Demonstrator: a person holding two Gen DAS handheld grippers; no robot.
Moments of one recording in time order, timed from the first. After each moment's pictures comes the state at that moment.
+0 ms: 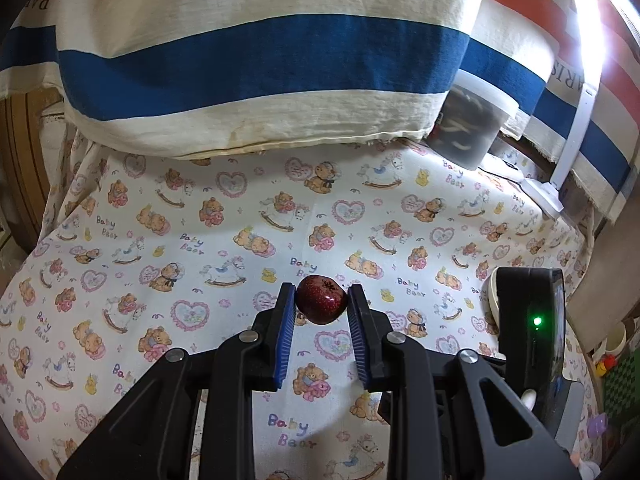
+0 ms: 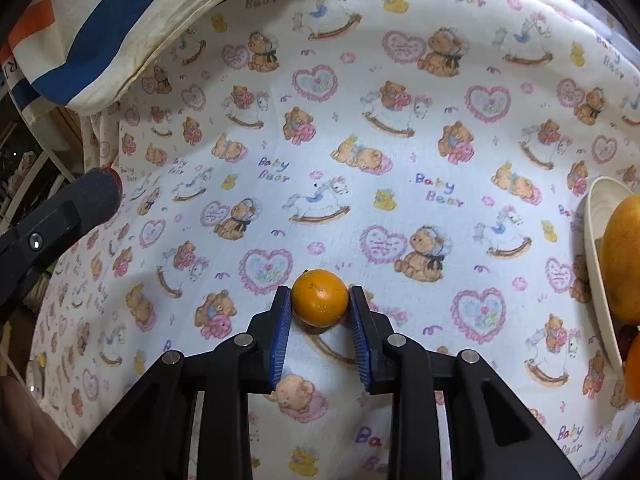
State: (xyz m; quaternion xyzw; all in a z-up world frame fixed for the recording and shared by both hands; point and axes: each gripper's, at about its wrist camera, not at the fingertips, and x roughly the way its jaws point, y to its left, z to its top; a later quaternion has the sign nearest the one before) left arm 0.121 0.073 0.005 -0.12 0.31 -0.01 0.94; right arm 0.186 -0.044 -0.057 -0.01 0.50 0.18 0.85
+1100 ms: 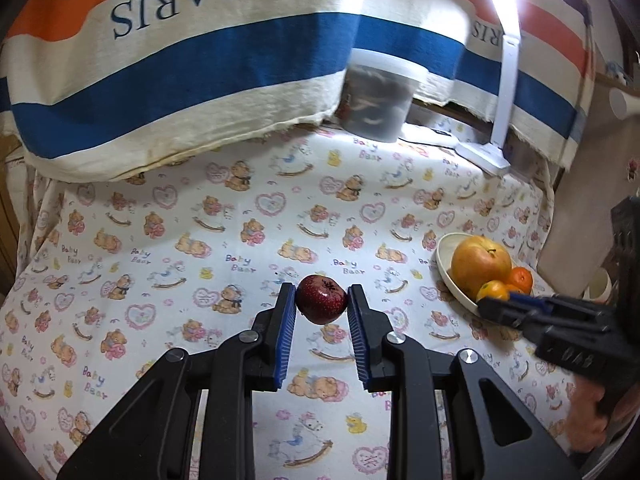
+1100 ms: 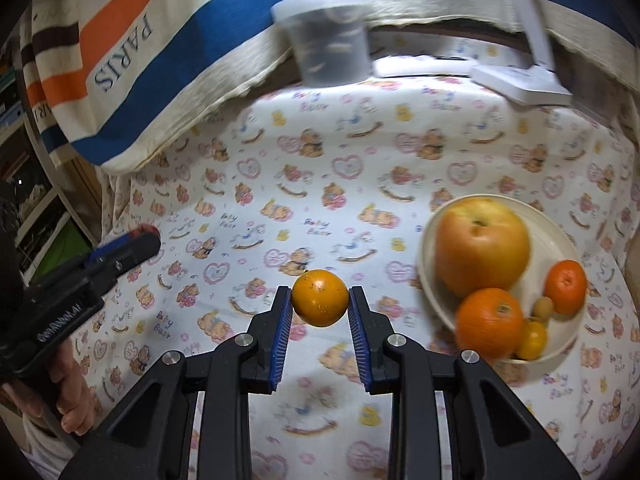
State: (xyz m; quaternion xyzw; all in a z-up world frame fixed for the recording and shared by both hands) left arm 0.098 0.017 0.010 -0.06 0.30 -0.08 0.95; right arm 0.120 -0.182 0.018 0.03 0.40 0.16 0.90
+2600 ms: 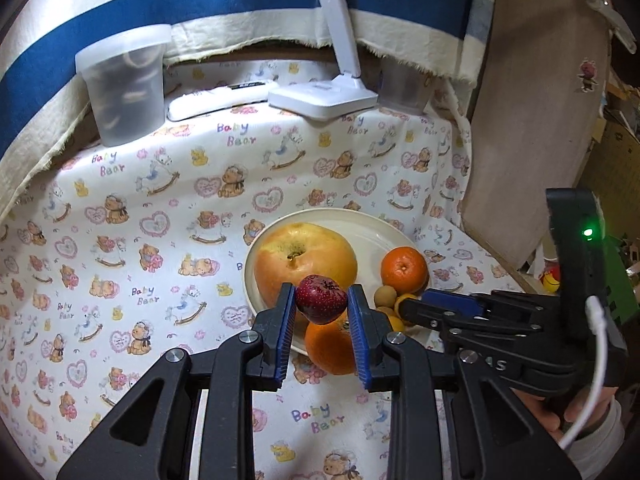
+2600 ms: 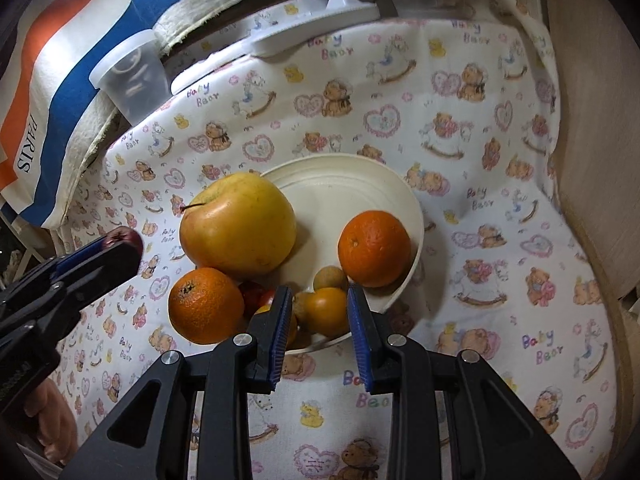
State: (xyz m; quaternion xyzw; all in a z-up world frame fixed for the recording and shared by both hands) left arm 0.144 -0.192 0.015 0.03 0.35 -0.20 0.91; right arm 0.145 -0.359 -0.019 0.12 0.45 0.09 0.88
